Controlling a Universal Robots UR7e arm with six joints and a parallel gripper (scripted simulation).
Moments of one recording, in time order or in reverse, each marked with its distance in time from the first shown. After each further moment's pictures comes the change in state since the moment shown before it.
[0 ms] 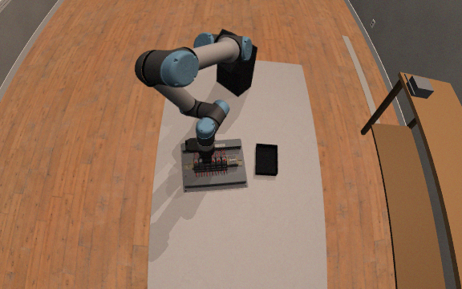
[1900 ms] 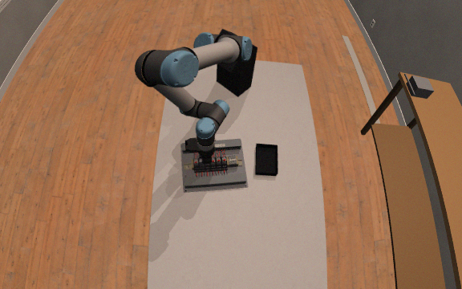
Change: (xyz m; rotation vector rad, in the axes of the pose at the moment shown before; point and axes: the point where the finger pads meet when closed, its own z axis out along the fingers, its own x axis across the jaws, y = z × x) arm 0.000 0.000 0.000 0.000 0.000 0.000
